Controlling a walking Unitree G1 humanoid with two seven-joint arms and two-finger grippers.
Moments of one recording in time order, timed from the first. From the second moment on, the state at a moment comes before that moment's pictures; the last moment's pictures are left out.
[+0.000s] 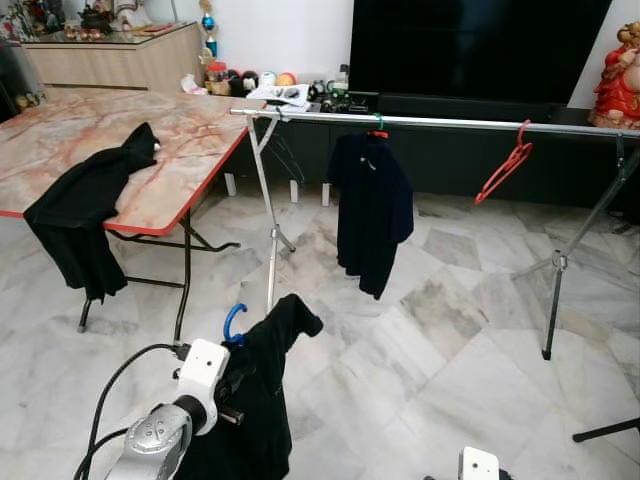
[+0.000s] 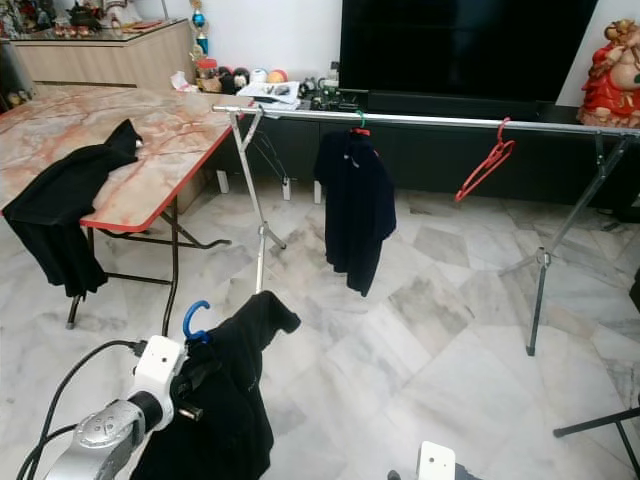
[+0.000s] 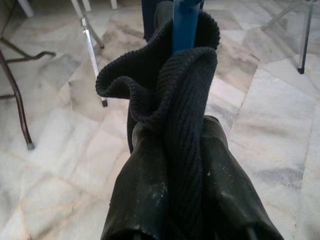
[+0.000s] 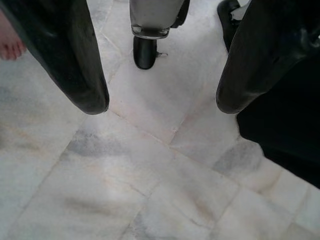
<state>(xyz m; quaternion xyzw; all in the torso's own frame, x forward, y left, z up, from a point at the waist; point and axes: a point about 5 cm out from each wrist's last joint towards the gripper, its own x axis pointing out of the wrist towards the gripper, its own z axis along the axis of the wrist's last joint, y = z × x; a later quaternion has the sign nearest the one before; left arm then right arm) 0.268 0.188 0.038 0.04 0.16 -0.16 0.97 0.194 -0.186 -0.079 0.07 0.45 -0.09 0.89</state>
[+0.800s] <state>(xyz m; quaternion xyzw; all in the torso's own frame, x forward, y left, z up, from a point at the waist) 0.246 0.192 0.022 0.02 0.20 -0.14 0.97 0.167 -0.177 -0.093 0.04 0.48 -0.06 0.87</state>
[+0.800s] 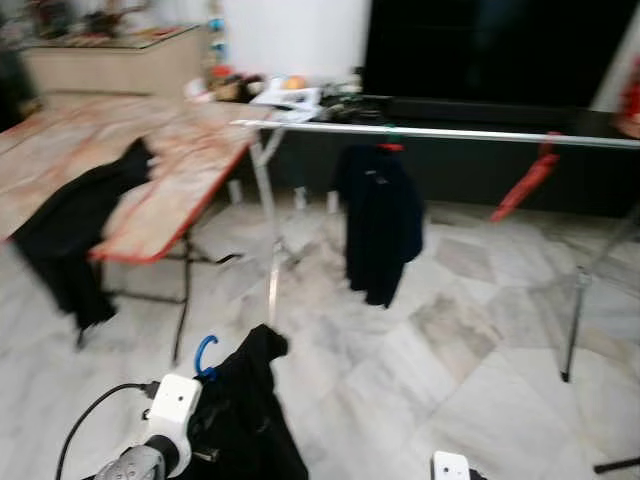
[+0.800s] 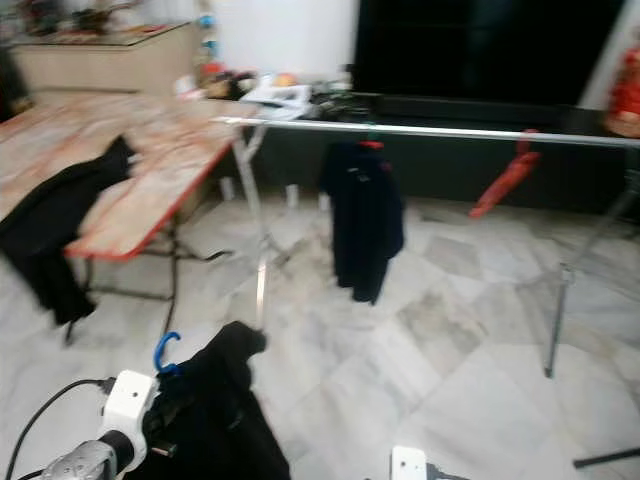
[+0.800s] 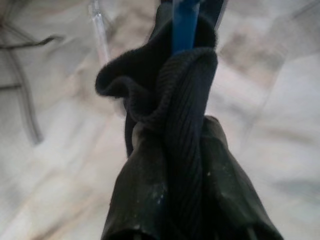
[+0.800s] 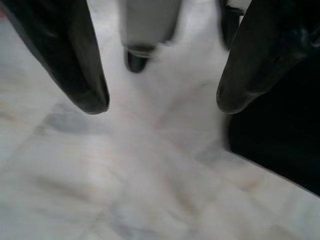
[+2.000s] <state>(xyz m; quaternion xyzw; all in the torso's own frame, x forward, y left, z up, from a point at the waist) 0.243 0.188 0.019 0.01 0.20 -0.14 0.97 0.173 -0.185 -0.089 0.02 0.47 -0.06 0.88</state>
